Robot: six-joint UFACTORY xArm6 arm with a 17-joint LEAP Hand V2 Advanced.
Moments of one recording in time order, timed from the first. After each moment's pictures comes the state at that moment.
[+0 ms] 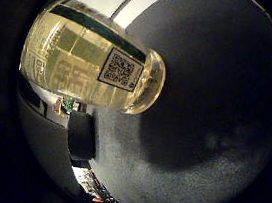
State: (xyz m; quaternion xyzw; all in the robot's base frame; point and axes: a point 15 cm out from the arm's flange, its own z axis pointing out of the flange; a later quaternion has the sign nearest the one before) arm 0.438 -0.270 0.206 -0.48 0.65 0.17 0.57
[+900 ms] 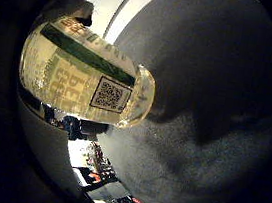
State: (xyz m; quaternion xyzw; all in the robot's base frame) arm 0.432 -0.248 0.246 -0.56 0.59 0.26 0.52
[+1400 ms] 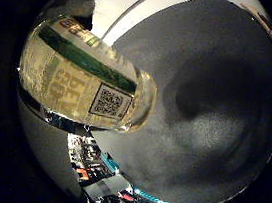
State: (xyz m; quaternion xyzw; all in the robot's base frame) arm 0.422 -0.212 0.320 -0.66 0.58 0.22 0.43
